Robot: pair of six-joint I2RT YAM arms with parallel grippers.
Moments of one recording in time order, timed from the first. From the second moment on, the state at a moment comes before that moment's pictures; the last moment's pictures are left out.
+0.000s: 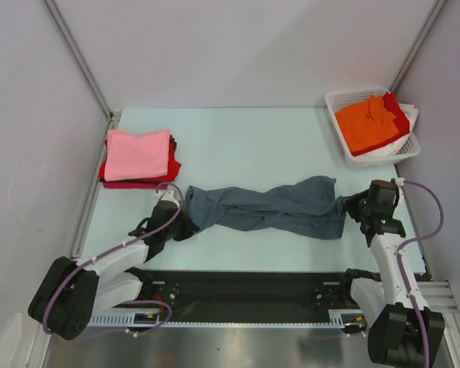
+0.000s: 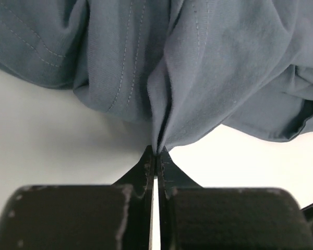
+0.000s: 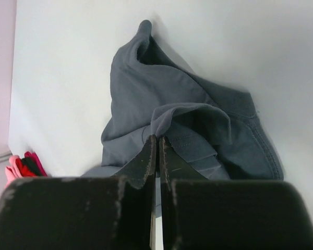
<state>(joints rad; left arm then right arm) -0.46 1.07 0.26 0.05 0.06 -0.74 -0.16 0.87 0.55 -0.36 -0.03 0.92</state>
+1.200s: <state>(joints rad) -0.28 0.86 0.33 -0.09 0.19 -0.68 -0.43 0.65 0.34 -0.30 -0.42 0.82</state>
